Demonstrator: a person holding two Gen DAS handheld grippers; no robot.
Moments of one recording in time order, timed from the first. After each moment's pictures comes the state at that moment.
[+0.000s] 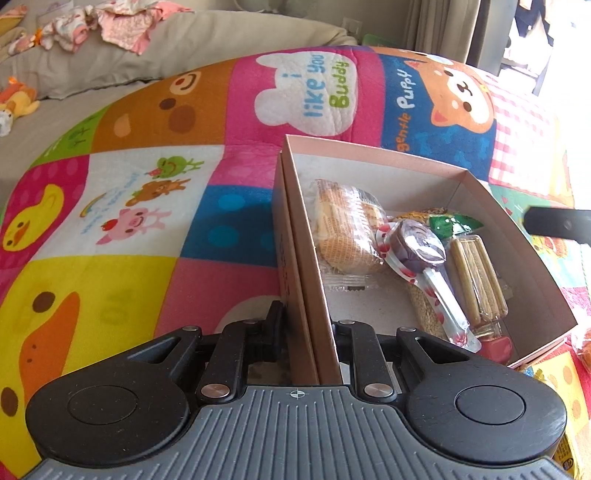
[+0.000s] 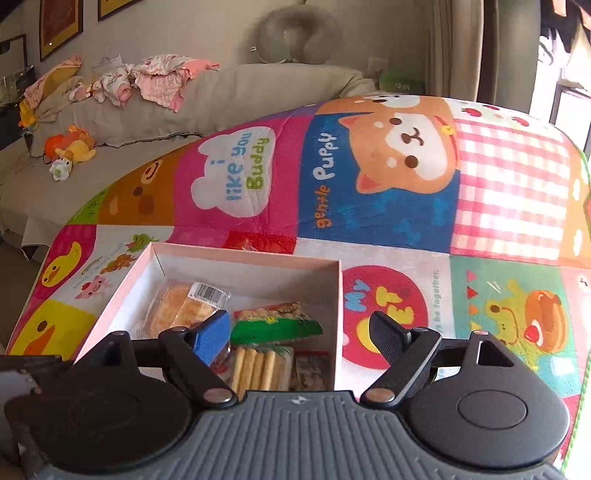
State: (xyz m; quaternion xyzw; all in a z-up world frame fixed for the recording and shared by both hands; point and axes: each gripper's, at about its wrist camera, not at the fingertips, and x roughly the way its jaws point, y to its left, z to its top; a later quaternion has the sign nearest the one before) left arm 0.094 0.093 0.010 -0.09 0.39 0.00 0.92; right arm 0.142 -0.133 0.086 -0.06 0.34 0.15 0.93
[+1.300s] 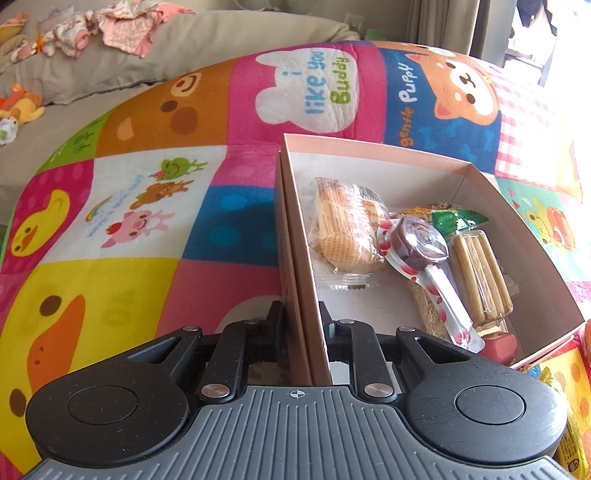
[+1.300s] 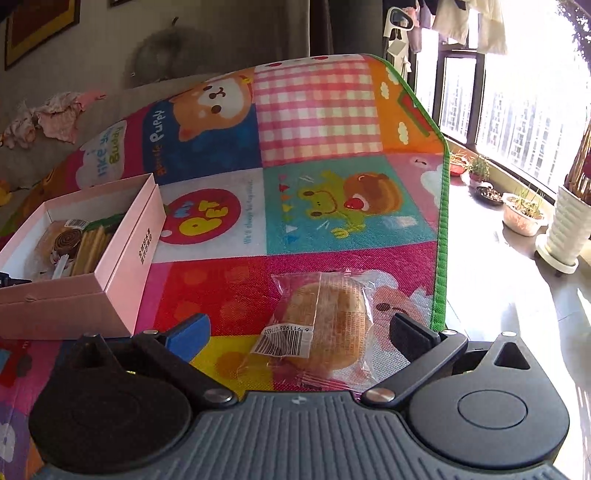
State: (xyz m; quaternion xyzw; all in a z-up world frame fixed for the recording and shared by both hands) left arm 0.094 0.088 0.012 -0.07 0.39 0.01 0.92; right arm 0.051 -0.282 0.017 0.02 0.33 0.00 0.94
